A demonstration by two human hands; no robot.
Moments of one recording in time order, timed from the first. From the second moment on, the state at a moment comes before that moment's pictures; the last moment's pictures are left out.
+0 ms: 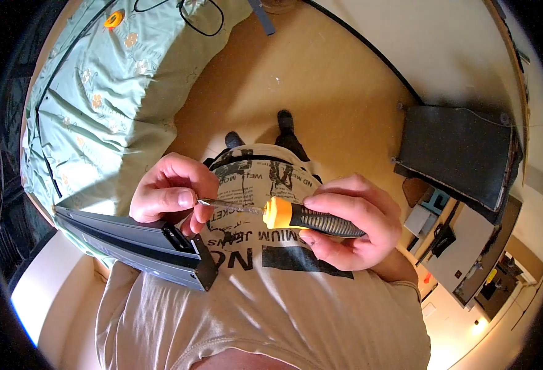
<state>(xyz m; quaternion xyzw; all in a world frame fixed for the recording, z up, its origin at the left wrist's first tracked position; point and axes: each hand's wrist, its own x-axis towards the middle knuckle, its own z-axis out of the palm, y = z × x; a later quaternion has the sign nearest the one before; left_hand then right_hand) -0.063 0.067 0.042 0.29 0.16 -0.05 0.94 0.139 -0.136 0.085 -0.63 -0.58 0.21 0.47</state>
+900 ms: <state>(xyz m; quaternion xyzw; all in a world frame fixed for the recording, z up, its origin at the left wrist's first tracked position) -0.061 0.070 0.025 0.37 0.12 0.09 0.92 0.141 -0.116 0.103 -0.55 -0.76 -0.14 0.32</state>
